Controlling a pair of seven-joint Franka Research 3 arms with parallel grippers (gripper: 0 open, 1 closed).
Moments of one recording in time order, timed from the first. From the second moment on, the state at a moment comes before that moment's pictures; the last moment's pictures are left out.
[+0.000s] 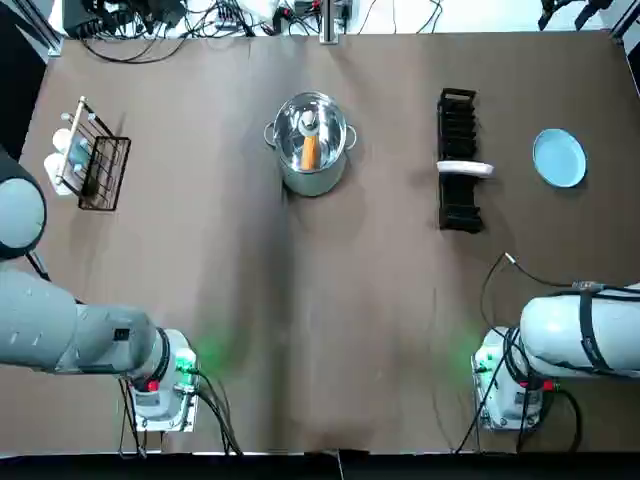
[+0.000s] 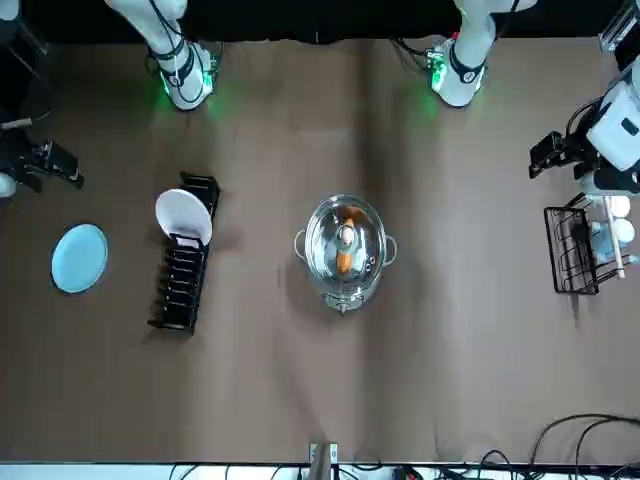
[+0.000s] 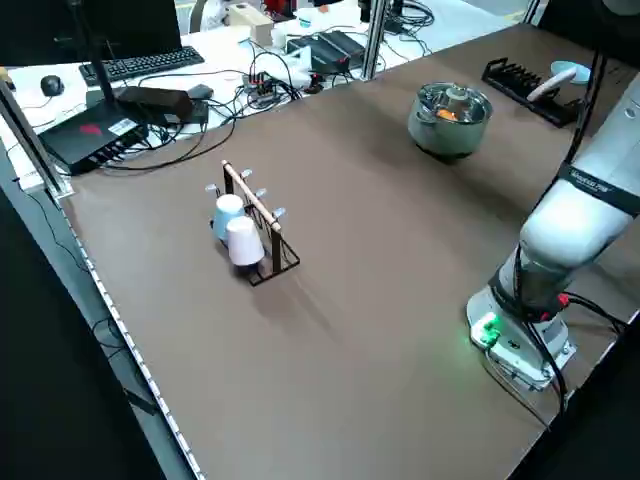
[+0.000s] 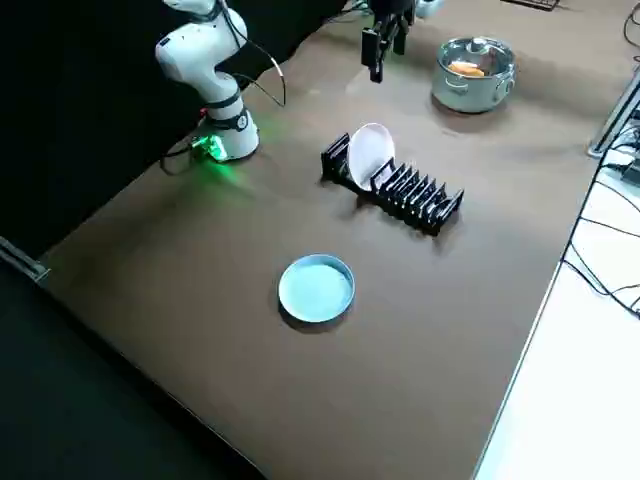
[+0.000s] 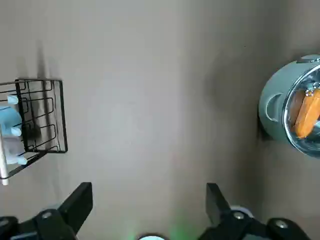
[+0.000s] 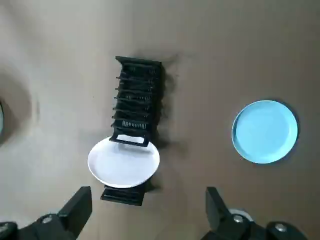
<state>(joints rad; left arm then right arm) -0.01 0.00 -0.08 -1.57 -0.01 1.51 -0.06 -0.16 -0.05 0.09 -1.69 0.05 1.64 -0.11</state>
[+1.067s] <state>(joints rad) -0.37 0.34 -0.22 -1.60 -0.02 1.80 -0.29 -0.13 -0.08 0.10 -1.77 0.05 1.69 -0.11</state>
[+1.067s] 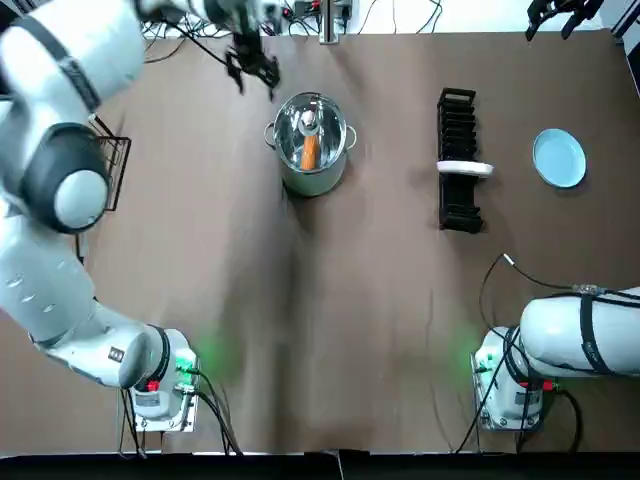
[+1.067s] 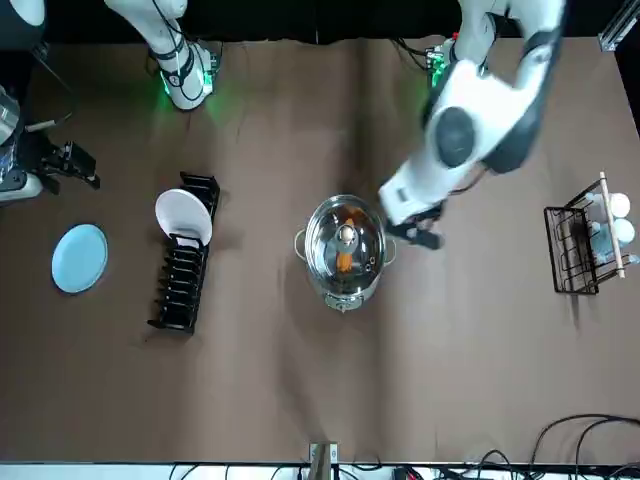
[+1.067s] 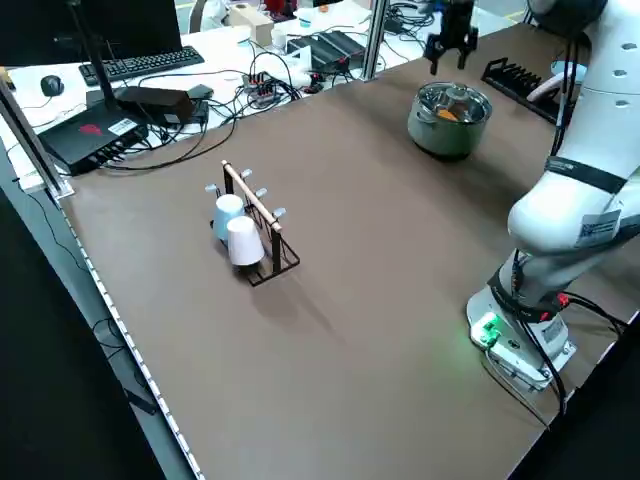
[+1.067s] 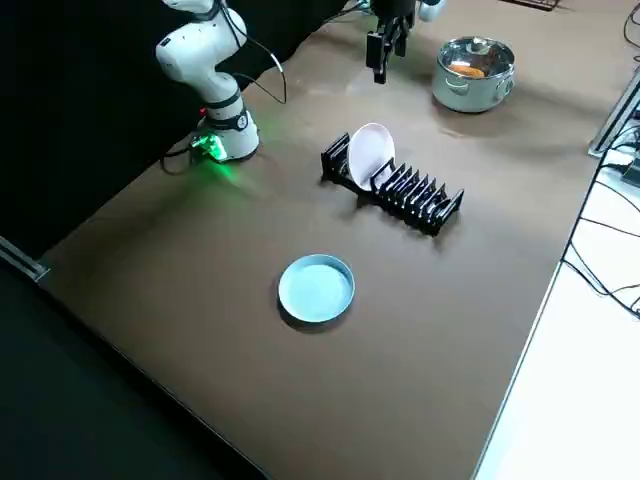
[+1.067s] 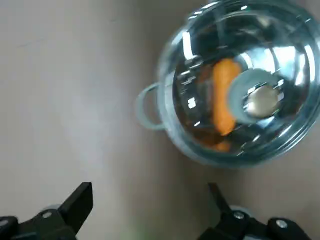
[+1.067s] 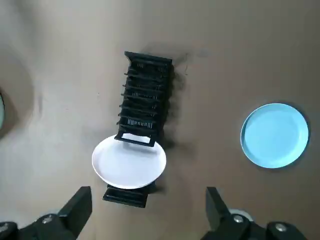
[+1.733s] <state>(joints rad) -0.47 0.48 -0.22 -1.59 -0.02 2.04 -0.43 -0.13 -0.08 0.10 -1.77 0.05 1.69 -0.11</state>
